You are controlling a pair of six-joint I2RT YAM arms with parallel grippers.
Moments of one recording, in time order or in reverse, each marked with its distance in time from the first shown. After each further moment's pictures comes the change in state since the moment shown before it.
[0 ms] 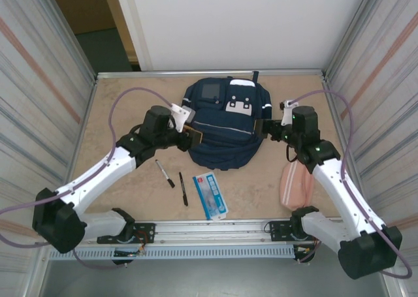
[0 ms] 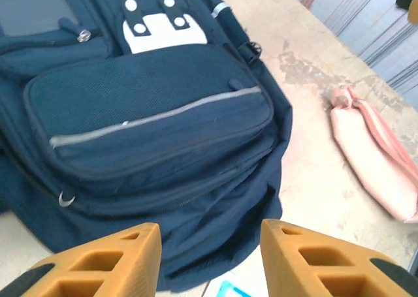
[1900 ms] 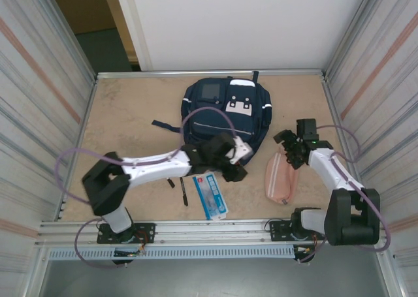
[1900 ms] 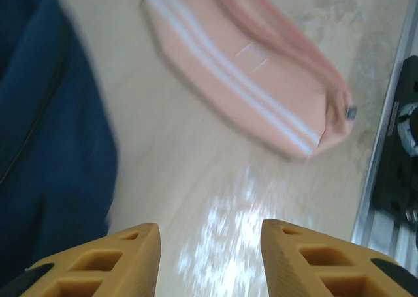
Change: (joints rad) left arm -0.462 0.521 0.246 0.082 -0.045 0.063; right arm -0.294 0.202 -0.198 -0.027 0.037 0.677
